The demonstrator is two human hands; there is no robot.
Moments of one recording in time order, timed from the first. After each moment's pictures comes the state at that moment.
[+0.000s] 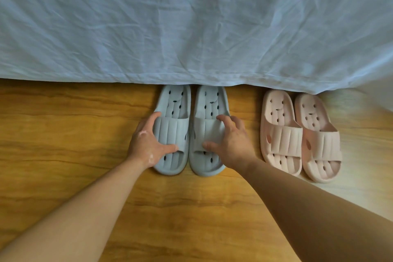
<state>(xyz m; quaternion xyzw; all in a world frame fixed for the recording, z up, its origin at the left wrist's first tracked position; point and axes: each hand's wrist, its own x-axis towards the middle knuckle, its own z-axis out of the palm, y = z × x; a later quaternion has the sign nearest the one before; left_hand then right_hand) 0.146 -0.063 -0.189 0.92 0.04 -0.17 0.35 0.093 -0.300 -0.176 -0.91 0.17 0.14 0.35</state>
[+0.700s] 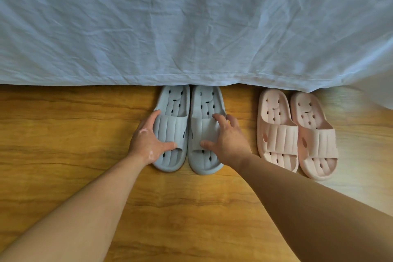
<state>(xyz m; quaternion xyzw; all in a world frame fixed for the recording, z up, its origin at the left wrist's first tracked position) 0.154 -0.068 -0.188 0.92 0.04 -0.19 0.35 0.097 -0.299 -0.170 -0.92 0.16 0.16 0.32</state>
